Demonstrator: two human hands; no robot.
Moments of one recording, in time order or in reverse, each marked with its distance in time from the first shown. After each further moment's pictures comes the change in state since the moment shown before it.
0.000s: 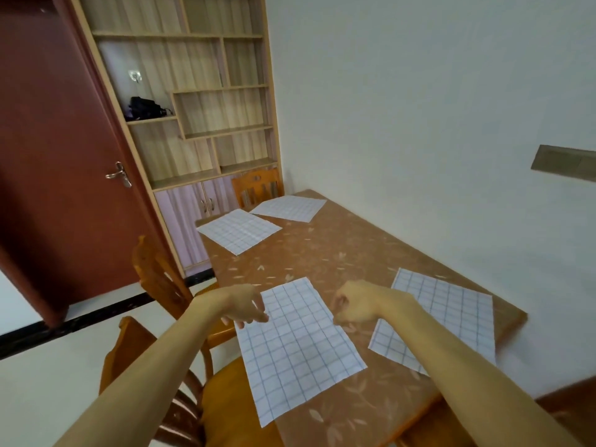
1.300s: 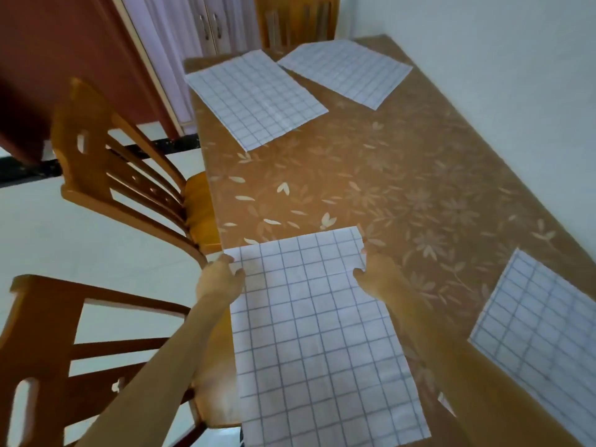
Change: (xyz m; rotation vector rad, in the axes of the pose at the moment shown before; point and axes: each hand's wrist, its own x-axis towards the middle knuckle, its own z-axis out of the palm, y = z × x) left_hand 0.361 -0.187 0.085 -0.589 0.242 -0.543; right_hand 0.441 0.077 0.088 0.017 -0.041 0.303
